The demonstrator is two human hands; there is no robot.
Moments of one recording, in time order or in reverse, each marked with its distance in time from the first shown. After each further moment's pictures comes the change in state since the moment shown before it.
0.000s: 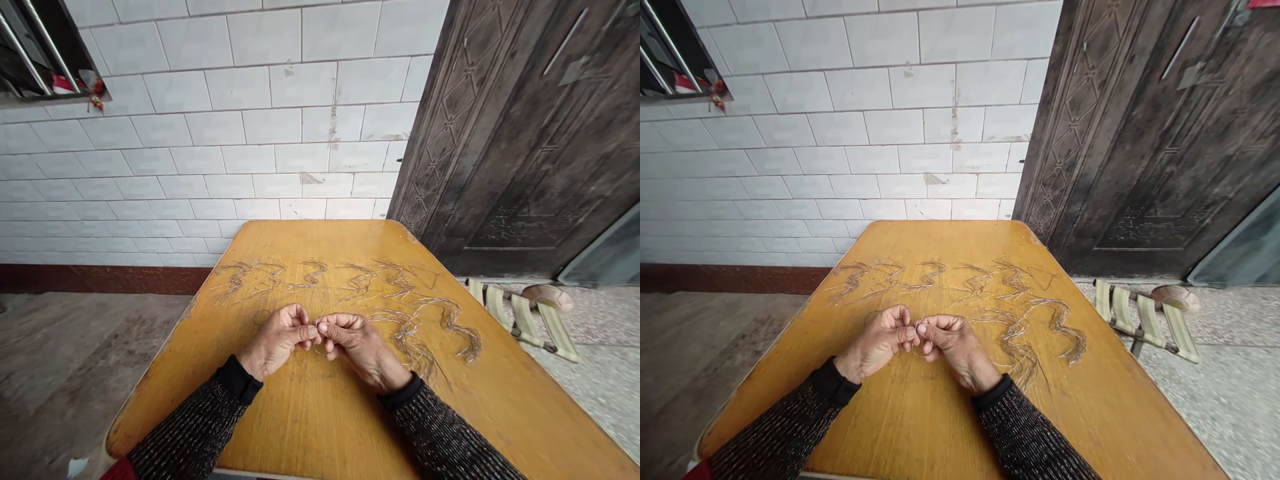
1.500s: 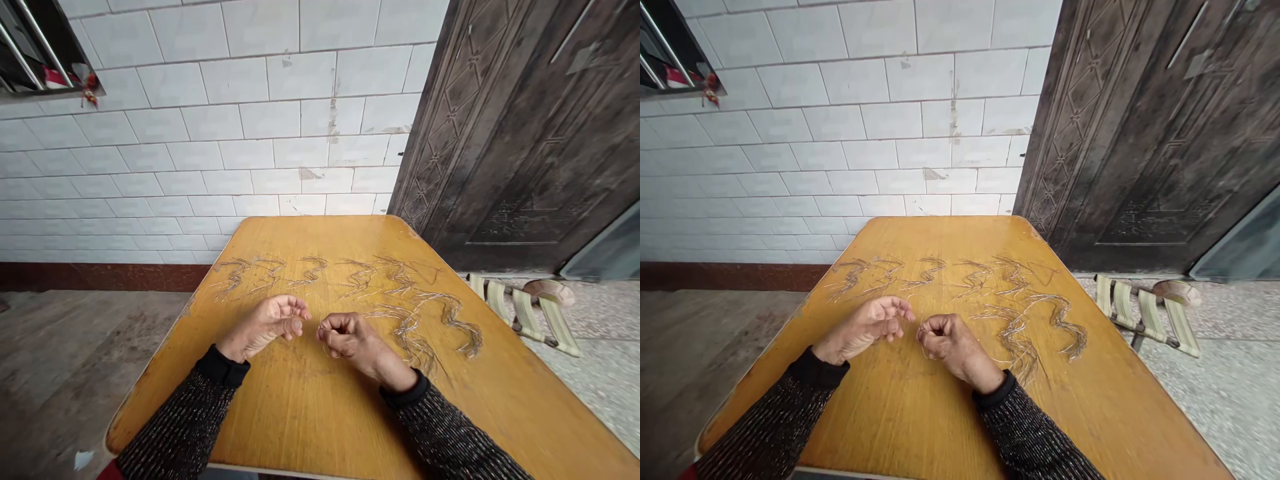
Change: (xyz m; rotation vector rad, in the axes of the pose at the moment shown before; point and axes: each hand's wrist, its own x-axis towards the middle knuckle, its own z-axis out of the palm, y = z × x) left_hand -0.006 0.028 -0.021 0.279 -0.137 -0.037; right_hand -0.001 0.002 -0.006 -0.410 -0.060 -0.050
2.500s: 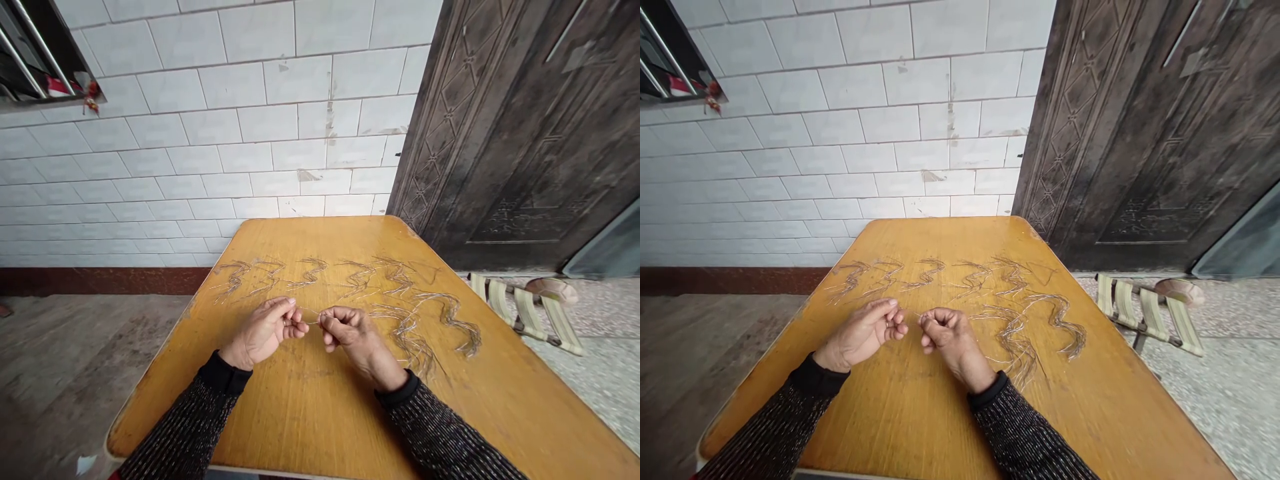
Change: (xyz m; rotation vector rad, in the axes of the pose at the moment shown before) left_hand 0.006 -0.001 0.017 -0.351 0.140 0.004; right_hand 0.002 -0.011 0.007 0.250 0.229 0.020
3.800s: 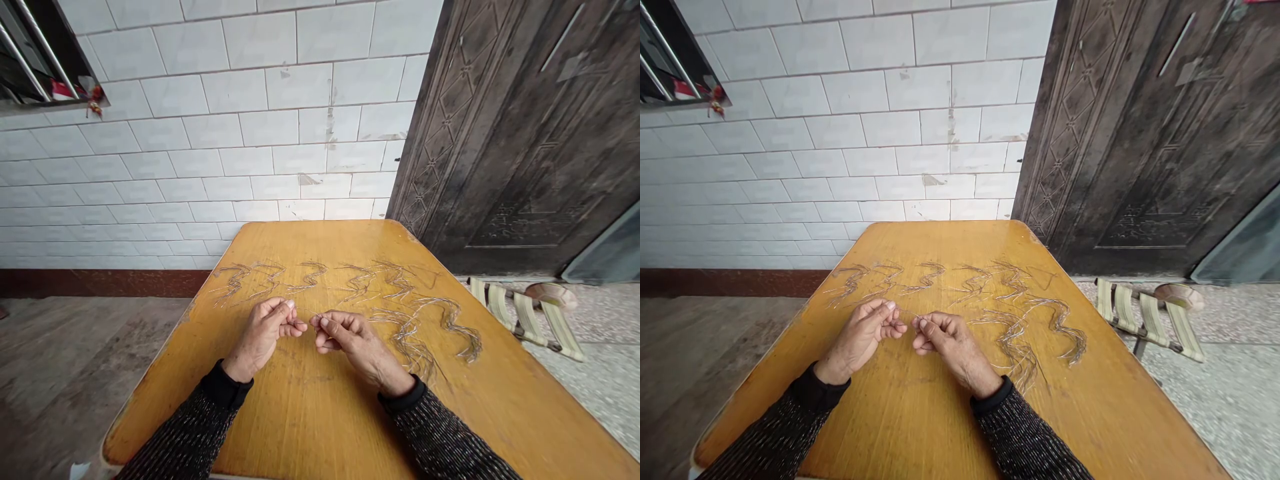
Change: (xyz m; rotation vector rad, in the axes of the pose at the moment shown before) left_hand 0.000 -0.002 0.004 0.184 0.199 0.200; right_hand -0.003 -0.002 -0.006 0.054 -0.164 0.003
